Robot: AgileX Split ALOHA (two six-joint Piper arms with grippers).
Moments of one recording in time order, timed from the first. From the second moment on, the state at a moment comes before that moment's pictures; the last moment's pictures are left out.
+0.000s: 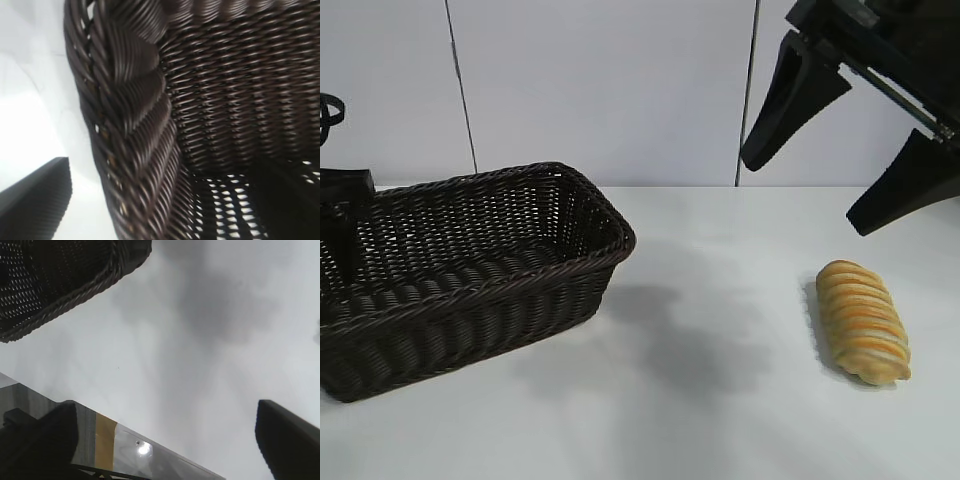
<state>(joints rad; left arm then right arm) -0.17 1.75 -1.02 0.01 0.74 -0.43 0.17 1.53 -1.12 0.59 1.05 -0.18</state>
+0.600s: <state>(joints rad) -0.17 1.82 -1.00 0.01 0.71 -0.43 0.17 1.53 -1.12 0.59 1.07 -0.18</state>
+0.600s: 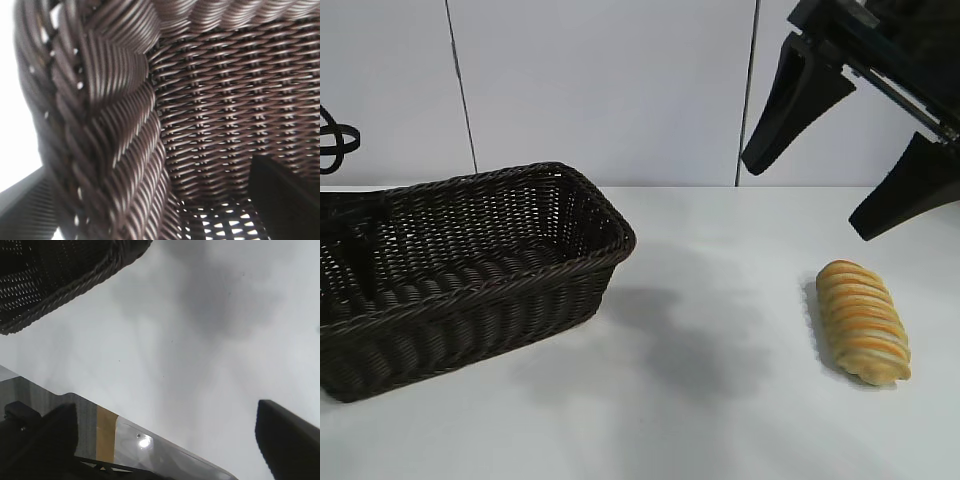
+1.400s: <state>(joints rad) -0.17 1.82 -1.01 -0.02 0.68 -0.45 0.17 1.53 -1.12 0.59 1.07 -0.18</state>
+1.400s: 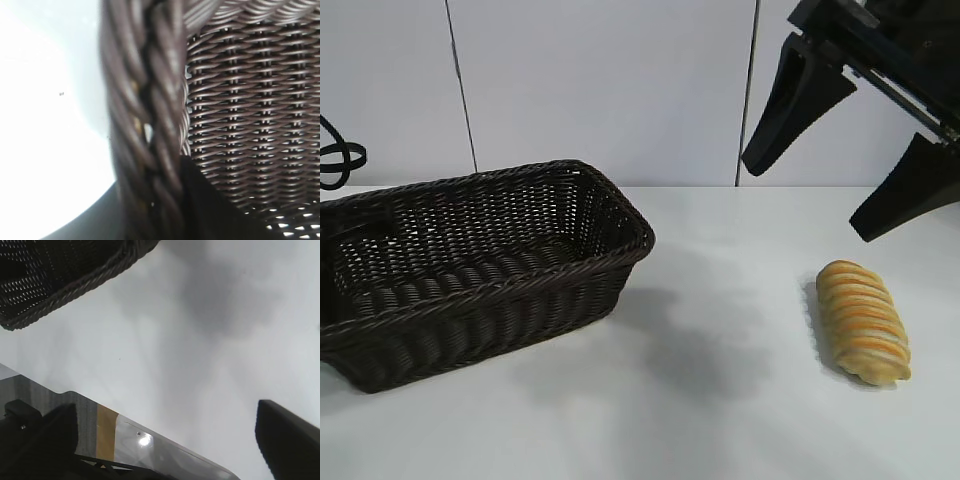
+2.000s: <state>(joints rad) -0.17 1.77 -1.13 -0.15 0.83 -0.19 0.17 1.53 -1.12 0.59 1.06 -0.18</state>
